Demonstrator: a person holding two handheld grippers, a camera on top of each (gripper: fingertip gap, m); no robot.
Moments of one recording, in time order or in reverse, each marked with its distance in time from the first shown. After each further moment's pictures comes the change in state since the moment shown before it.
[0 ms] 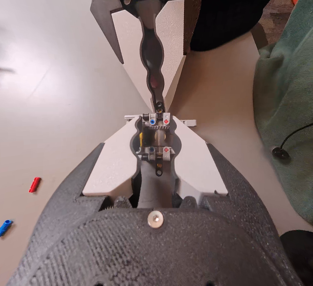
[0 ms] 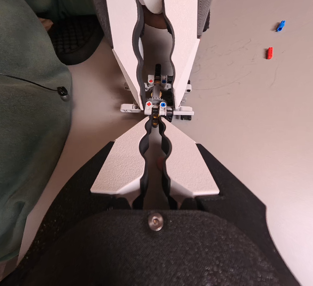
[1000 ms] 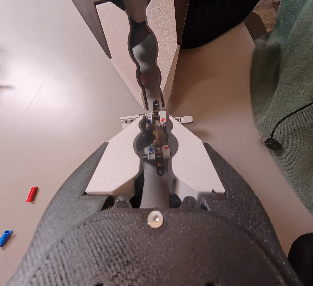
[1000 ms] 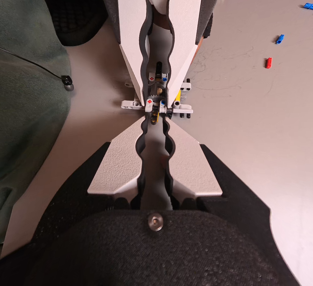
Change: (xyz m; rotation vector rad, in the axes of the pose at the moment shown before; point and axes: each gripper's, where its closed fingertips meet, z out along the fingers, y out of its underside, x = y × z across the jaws) left arm 0.011 0.001 0.004 0.029 -0.012 0.098; right arm -0.007 0.005 -0.006 -0.037 0.045 -0.131
